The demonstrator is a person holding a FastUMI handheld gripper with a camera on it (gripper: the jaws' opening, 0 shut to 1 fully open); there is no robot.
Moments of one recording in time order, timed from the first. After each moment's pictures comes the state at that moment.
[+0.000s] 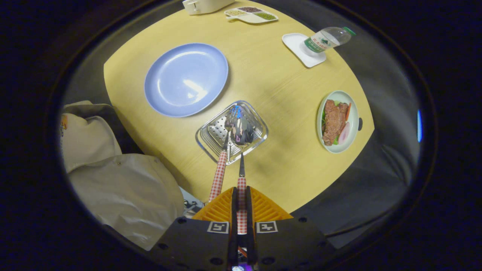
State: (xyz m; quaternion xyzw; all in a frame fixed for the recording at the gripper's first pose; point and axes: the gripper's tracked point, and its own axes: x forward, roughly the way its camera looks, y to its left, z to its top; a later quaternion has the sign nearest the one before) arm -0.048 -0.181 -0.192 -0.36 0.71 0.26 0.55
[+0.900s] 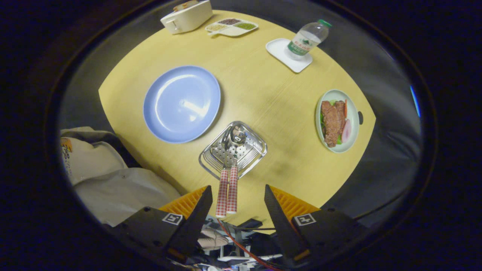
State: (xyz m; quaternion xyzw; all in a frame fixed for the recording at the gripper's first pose) arm -0.033 -0.159 -0.192 -0.26 0.67 0.22 0.66
